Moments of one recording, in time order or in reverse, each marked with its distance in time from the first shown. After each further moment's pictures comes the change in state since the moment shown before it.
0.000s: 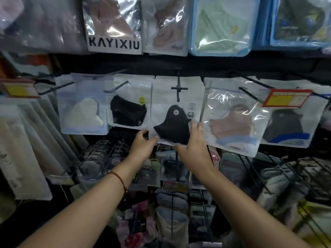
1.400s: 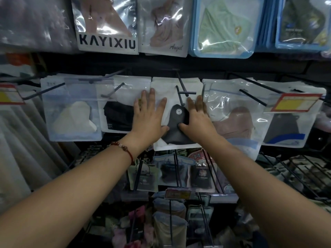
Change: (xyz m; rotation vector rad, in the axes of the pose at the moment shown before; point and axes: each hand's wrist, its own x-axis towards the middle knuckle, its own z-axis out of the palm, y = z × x) left_hand 0.050 0.063 0.000 1.219 0.144 0.766; right_hand 0.095 -0.006 -0.020 -0.443 -0.001 -0.057
